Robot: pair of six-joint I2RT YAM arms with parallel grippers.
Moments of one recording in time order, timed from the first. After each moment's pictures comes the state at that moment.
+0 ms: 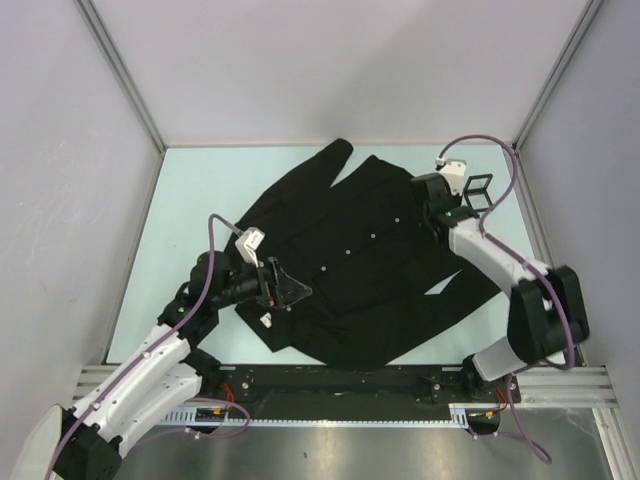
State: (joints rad) left arm -0.50 0.68 0.44 -0.11 0.51 -0.63; right arm 0.40 1.47 1.05 -0.35 0.73 0.35
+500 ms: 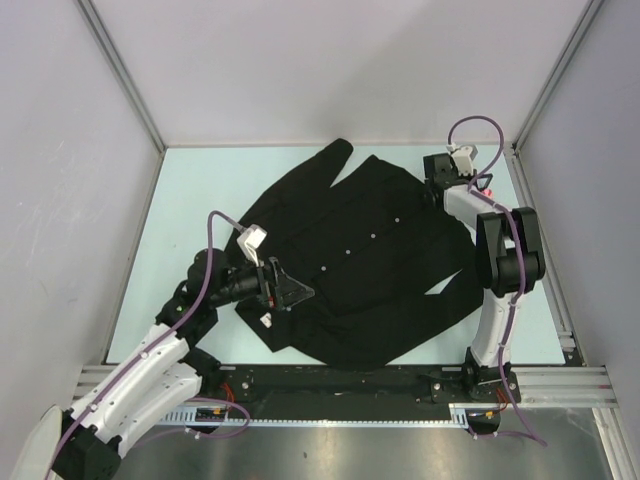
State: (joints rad) left arm -0.51 0.69 0.48 -0.09 0.58 -0.60; right arm 0.19 1.96 1.37 -0.28 1.02 0.10
